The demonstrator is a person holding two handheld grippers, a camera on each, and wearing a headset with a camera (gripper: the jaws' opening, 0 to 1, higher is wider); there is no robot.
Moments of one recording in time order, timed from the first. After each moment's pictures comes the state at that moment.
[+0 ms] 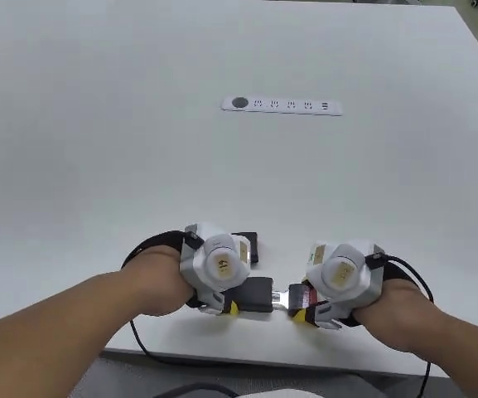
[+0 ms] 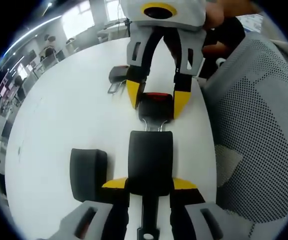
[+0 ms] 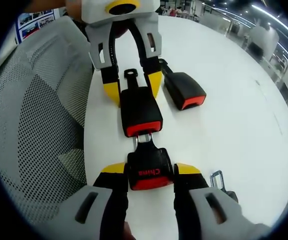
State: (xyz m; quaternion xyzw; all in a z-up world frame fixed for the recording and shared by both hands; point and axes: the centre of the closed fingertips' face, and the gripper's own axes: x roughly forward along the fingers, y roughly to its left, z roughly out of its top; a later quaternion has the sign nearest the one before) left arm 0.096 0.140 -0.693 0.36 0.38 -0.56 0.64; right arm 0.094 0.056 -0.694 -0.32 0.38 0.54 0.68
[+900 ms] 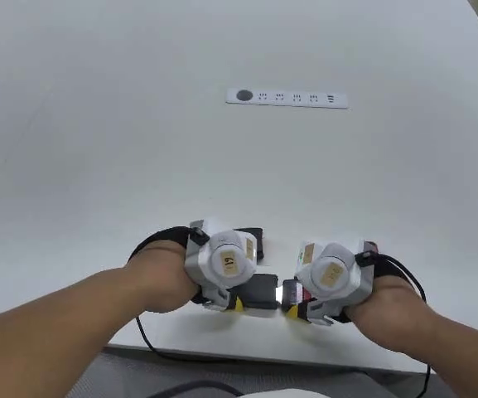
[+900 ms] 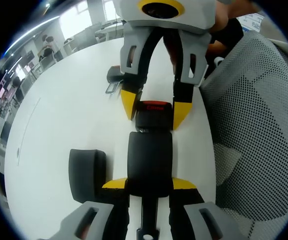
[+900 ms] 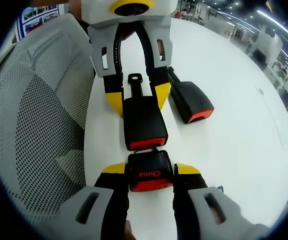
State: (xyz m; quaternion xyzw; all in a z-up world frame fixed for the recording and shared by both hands) left arm 0.095 0.141 -0.693 0.36 0.38 -0.56 0.64; right arm 0.095 0.076 -0.693 -0.34 0.36 0.55 0.67
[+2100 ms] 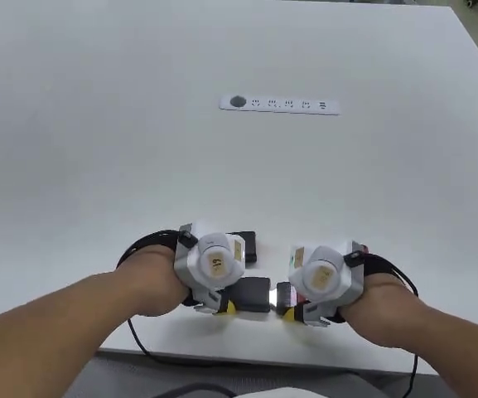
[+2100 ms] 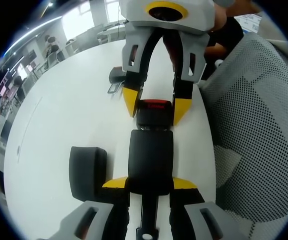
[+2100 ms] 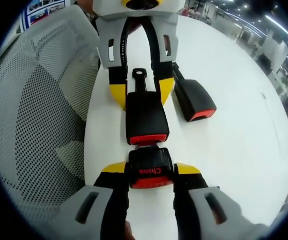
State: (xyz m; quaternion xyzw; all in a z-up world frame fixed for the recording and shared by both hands) left arm 0.093 0.142 -0.693 0.35 0.38 -0.56 0.65; right arm 0.096 0.071 -0.696 -0.37 0.36 0.56 0.65
